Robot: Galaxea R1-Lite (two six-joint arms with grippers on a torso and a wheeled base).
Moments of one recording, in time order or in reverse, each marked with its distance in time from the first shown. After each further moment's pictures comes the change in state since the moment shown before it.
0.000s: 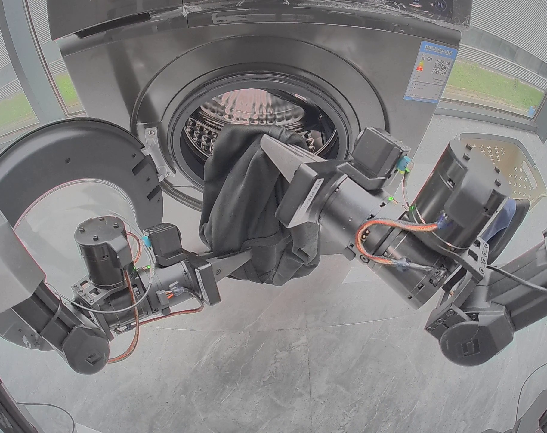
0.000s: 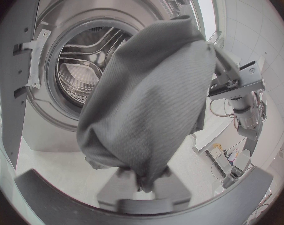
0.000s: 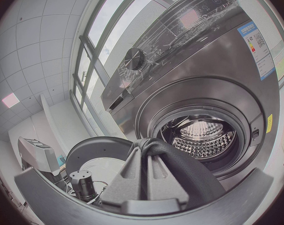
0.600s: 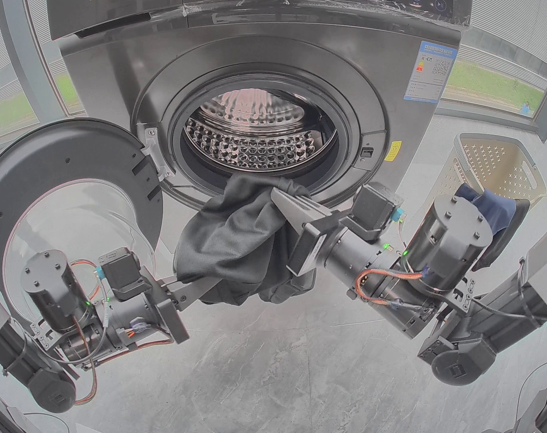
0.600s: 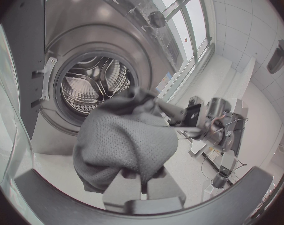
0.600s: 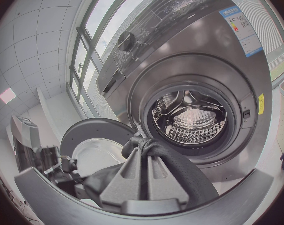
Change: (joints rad) left arm -0.035 -0.154 0.297 -0.250 0.022 -0.010; right arm -0.025 0.057 0.169 -0.134 0.007 -0.001
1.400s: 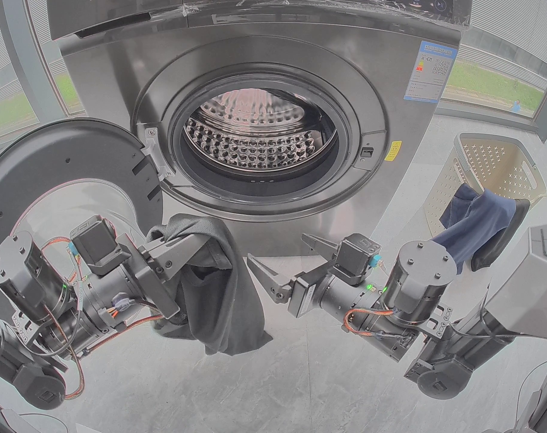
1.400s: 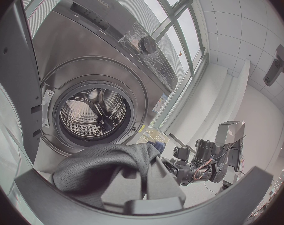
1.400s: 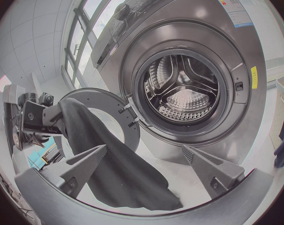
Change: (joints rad) left arm -0.038 -0.110 -0.065 -0.002 0.091 0.000; right arm -0.019 0.113 0.107 -0.057 -0.001 -0.047
